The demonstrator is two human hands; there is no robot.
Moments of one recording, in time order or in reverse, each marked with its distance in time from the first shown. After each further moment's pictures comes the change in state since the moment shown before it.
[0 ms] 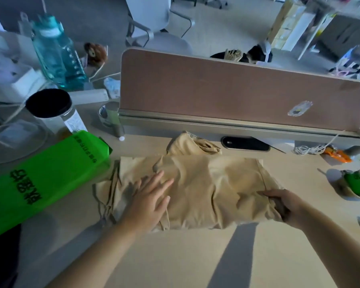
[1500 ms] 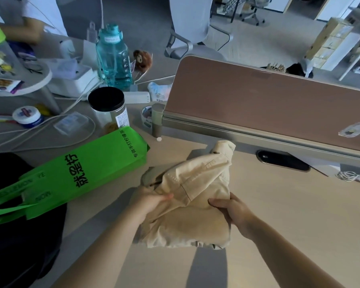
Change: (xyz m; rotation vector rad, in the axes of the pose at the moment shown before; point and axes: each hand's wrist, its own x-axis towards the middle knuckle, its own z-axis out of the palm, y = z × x) left_hand -0.008 -0.049 -0.039 -0.691 -0.027 -1.009; right_hand -0.029 0.019 0.192 -0.272 -0.391 -0.227
